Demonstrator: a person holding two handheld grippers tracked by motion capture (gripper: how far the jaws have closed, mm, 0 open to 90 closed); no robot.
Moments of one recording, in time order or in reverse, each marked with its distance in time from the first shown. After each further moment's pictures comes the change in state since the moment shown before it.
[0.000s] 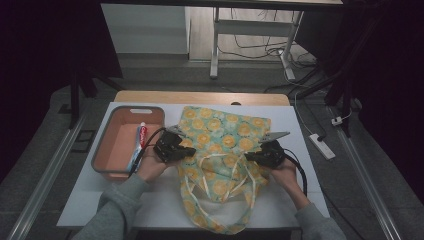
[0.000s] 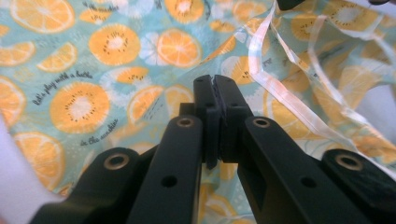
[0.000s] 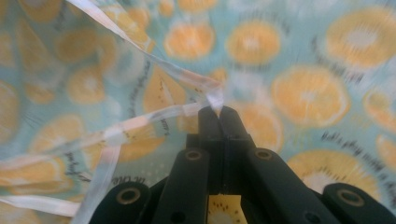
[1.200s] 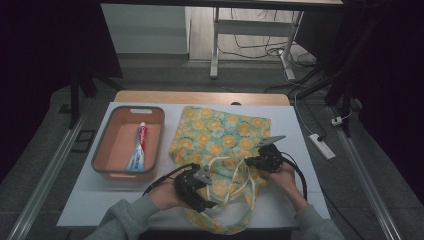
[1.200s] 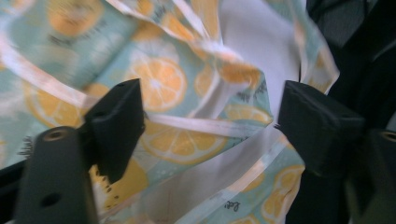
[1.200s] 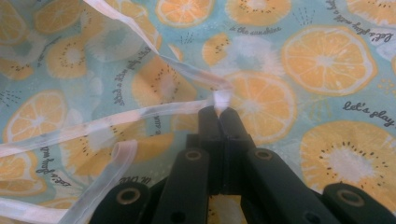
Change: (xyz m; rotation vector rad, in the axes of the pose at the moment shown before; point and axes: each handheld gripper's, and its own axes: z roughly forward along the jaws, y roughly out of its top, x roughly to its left) left arm -0.107 -0.027 0.027 0.191 -0.150 0.455; right arm 0.000 -0.011 0.009 0.051 -0.004 0.013
